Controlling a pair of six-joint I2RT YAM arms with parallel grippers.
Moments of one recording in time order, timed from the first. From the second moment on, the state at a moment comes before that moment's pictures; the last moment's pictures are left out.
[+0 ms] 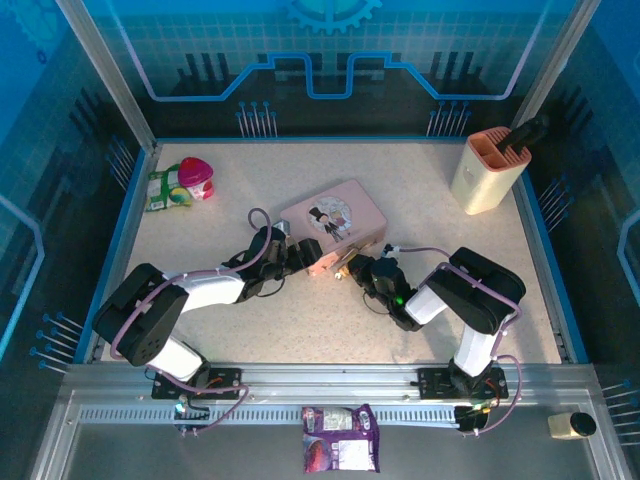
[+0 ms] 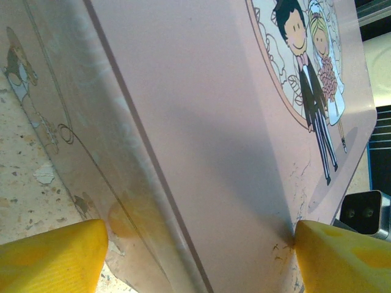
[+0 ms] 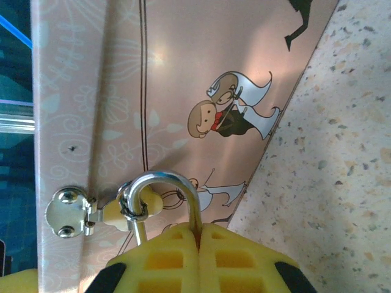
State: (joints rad) left arm -0.55 1.52 0.59 0.31 0.13 -0.96; right arm 0.72 1.78 0.37 1.00 0.20 1.37
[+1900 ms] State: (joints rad) left arm -0.54 1.07 0.65 -0.17 0.09 -0.71; right arm 0.61 1.09 0.31 0.44 0.12 1.01
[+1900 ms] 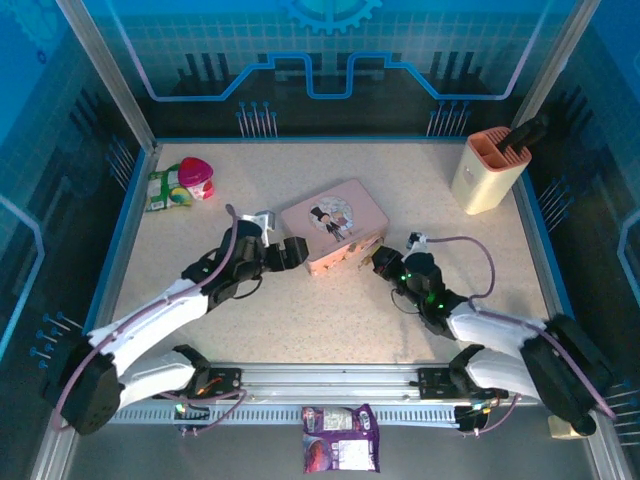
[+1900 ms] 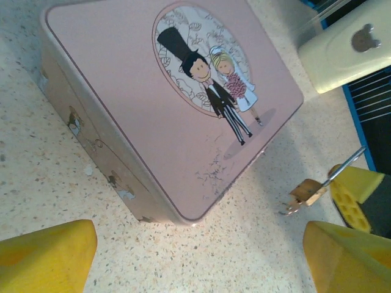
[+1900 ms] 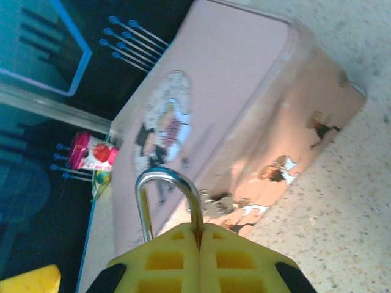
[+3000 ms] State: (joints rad) left arm -0.72 0.82 0.47 -0.20 -0.12 -0.53; right arm 0.67 0.80 0.51 -0.69 0.22 0.64
